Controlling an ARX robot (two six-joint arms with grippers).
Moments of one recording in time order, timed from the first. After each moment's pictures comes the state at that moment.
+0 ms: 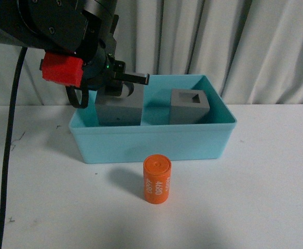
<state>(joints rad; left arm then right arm) -0.37 2.09 1.41 0.06 -0.38 -0.07 0.00 0.00 0.01 0.00 0.00 0.01</state>
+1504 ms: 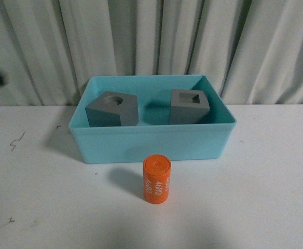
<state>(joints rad) -0.13 0.98 0.68 -0.34 0.21 -0.38 0.00 0.00 0.01 0.00 0.00 0.01</state>
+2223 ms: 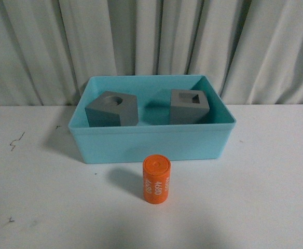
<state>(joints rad) 0.00 0.01 0.01 -0.01 0.00 -0.02 0.00 0.00 0.01 0.00 0.00 0.01</state>
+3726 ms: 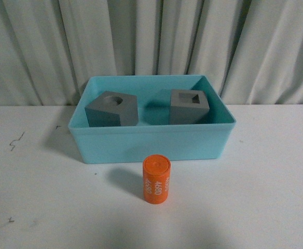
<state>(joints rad) 0.00 0.01 0.01 0.00 0.00 -0.02 0.00 0.00 0.01 0.00 0.00 0.01</state>
